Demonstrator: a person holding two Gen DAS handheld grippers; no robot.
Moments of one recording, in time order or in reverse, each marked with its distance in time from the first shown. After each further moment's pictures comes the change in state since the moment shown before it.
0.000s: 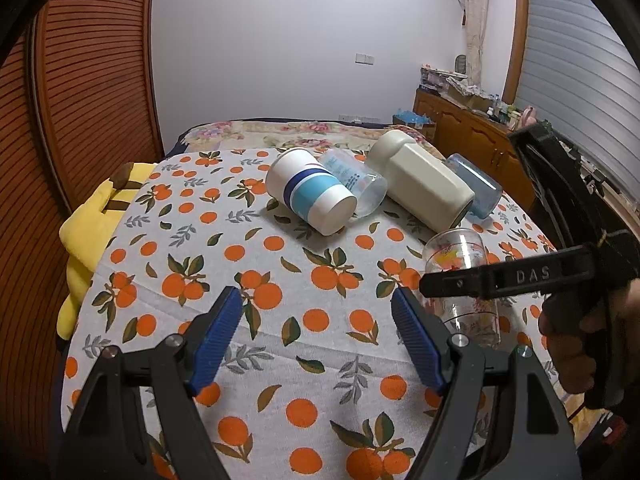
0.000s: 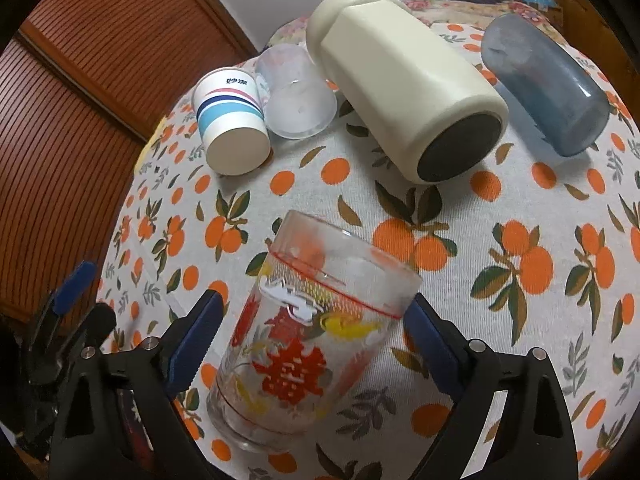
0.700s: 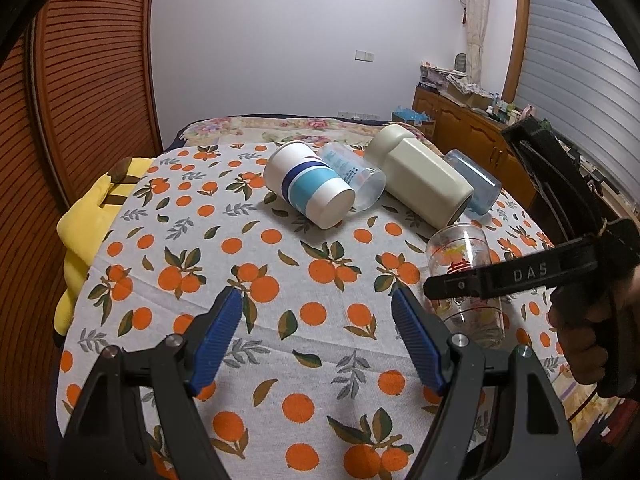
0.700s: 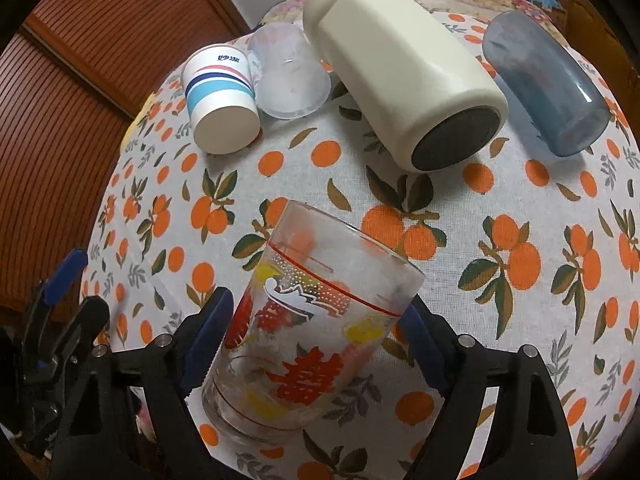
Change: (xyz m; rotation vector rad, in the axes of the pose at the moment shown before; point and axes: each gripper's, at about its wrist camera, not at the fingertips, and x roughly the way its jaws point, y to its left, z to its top) left arm 0.001 0.000 -0.003 -0.007 0.010 -0.008; right arm 0.000 0.001 0.002 -0.012 0.076 -0.055
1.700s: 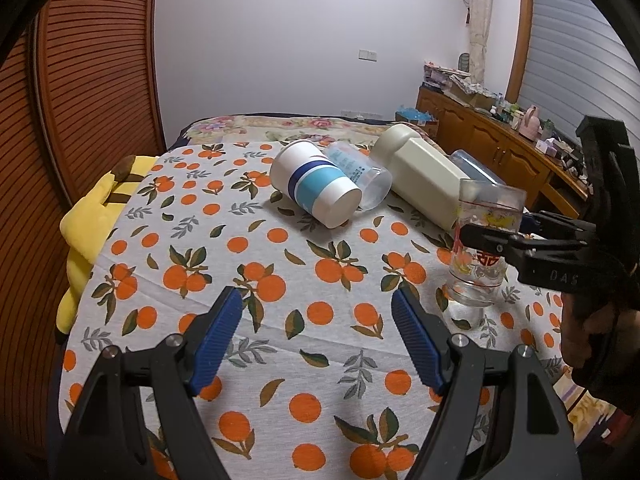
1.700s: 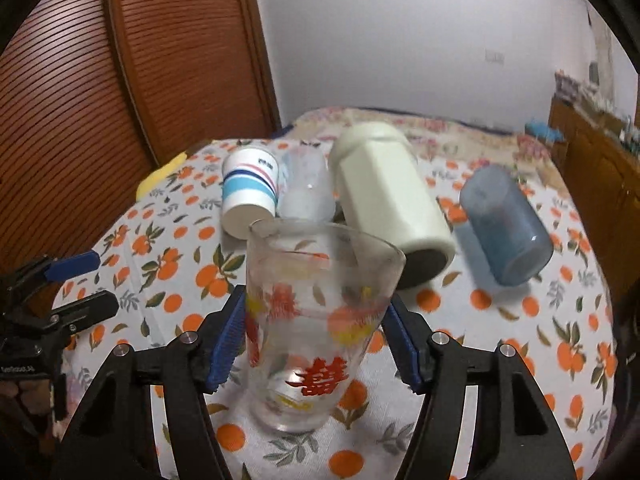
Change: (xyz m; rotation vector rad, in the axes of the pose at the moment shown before) left arm 0.001 0.004 0.000 -0.010 0.001 0.011; right arm -0.048 0.013 -0.023 -0.312 -0.458 -0.094
